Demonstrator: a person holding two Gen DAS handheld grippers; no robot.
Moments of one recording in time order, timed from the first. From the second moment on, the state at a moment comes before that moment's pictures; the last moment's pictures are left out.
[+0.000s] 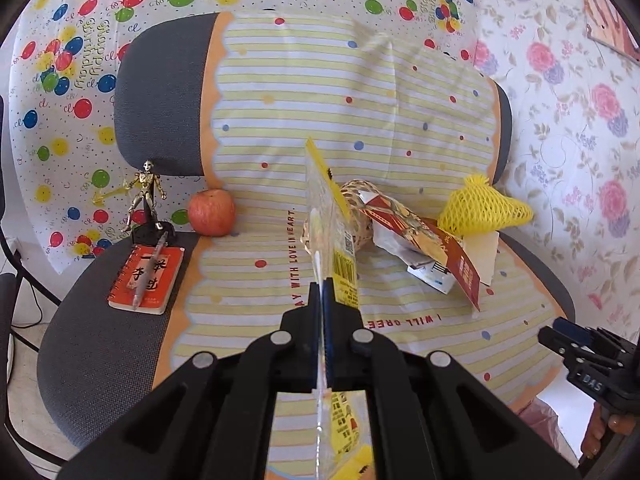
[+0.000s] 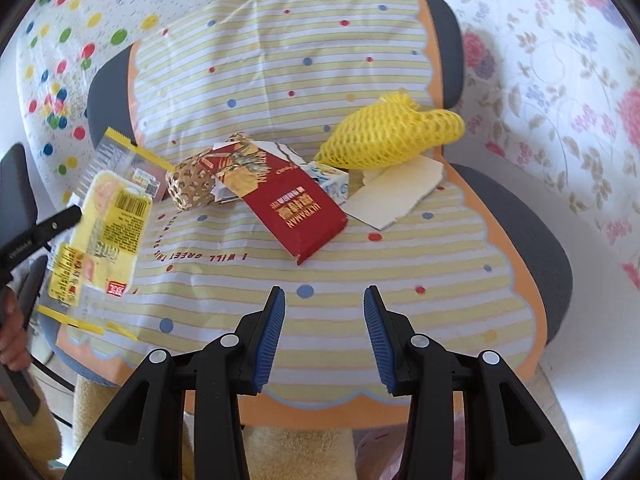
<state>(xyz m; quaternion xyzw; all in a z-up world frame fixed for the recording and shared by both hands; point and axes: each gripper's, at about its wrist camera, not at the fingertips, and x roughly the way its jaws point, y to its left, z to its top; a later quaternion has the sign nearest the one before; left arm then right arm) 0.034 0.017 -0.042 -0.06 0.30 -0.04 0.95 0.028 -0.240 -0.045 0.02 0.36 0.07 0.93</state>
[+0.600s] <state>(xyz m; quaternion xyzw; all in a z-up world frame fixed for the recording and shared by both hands) 0.049 0.046 -0.056 -0.10 0.31 -0.06 0.94 0.122 -0.153 -0.072 -0.14 0.34 0.09 0.92</state>
